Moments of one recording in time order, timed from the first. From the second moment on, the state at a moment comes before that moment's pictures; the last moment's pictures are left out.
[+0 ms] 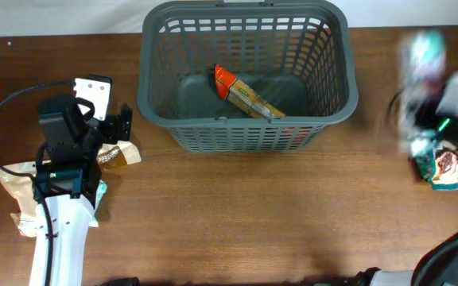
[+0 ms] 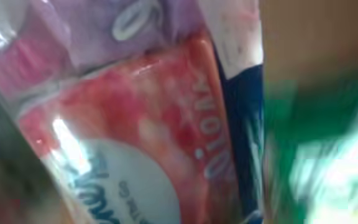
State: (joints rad) left arm 0.13 1.22 0.99 -0.30 0.02 0.33; right arm -0.53 1.57 1.28 -0.47 -0.49 -0.12
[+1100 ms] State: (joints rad) left arm 0.13 1.22 0.99 -0.31 0.02 0.33; right arm 0.24 1.93 1.78 -0.68 -0.53 -0.10
